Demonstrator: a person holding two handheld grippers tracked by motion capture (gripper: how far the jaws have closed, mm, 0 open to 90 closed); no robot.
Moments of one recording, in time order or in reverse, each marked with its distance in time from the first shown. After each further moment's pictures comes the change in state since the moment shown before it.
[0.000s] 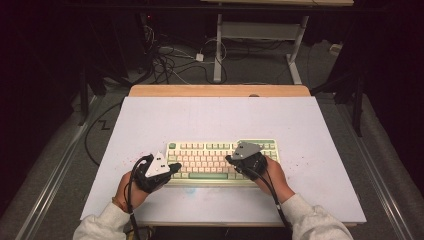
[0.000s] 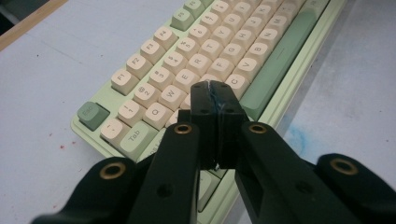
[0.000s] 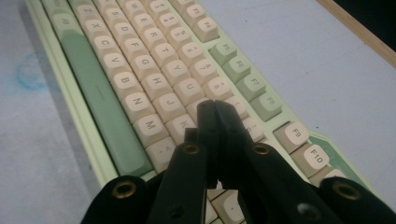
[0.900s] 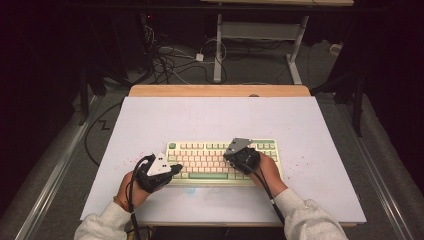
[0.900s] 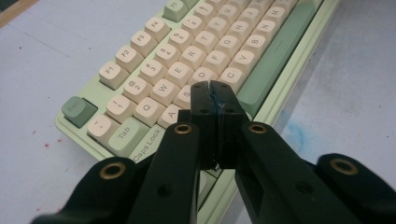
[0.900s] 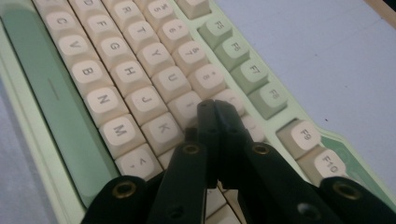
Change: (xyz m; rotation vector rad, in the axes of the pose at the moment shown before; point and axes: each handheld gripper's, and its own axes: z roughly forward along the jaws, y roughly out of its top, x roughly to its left) left arm 0.001 -0.002 0.008 0.021 -0.030 -0.005; right arm -0.007 0.004 0.027 0.092 -0.005 0.010
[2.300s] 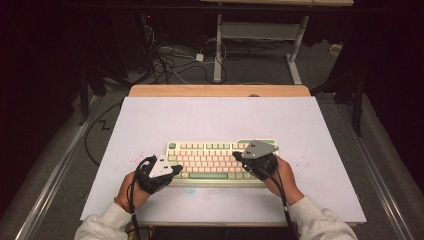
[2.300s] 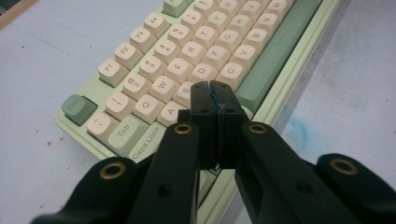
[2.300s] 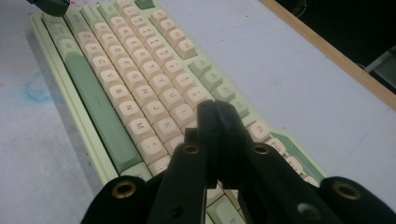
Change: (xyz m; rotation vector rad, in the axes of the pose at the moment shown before) left arm -0.003 0.000 0.001 0.011 0.019 0.014; right arm 0.001 -0.014 -0.058 -0.176 -0.041 0.020
